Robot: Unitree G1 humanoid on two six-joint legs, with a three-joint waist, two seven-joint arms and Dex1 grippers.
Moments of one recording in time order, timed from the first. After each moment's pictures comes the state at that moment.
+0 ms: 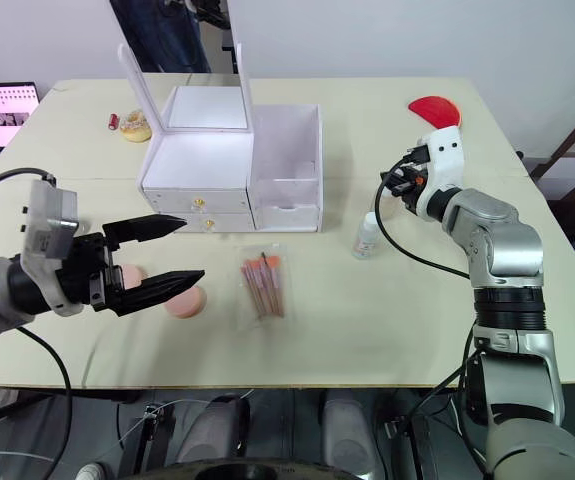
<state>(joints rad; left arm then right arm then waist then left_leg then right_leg) -0.08 0.90 0.41 -0.72 -1.10 0.80 -0.71 -0.65 -0.59 -0.13 0.15 0.36 0.69 0.51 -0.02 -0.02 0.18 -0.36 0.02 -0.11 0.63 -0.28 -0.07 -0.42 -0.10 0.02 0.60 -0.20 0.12</state>
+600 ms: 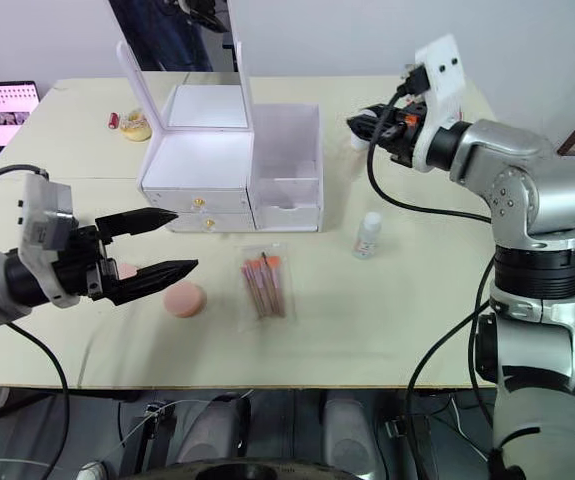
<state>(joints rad) -0.09 0.90 0.41 -0.67 -1.05 0.78 -0.72 -0.92 -0.65 -0.10 -0.09 0.54 0.99 0.67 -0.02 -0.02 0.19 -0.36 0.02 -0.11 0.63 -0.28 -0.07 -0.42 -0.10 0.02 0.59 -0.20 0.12</state>
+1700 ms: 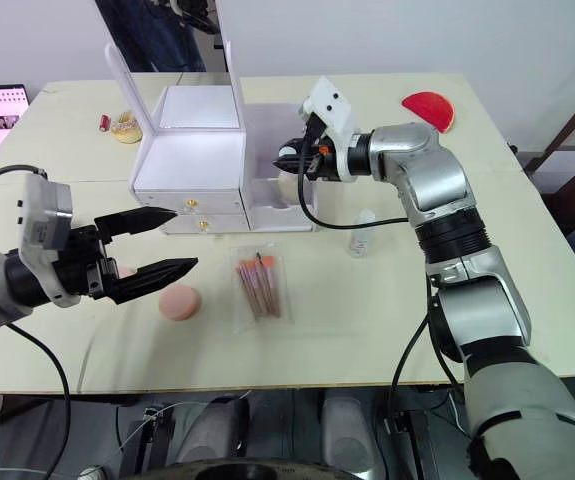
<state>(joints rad) -0.09 0.90 0.41 -0.67 -1.06 0.78 -0.70 -1.07 -0.49 0.25 0.44 0.25 0.47 1.02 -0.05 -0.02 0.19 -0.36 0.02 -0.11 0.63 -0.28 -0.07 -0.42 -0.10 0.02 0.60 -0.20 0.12</state>
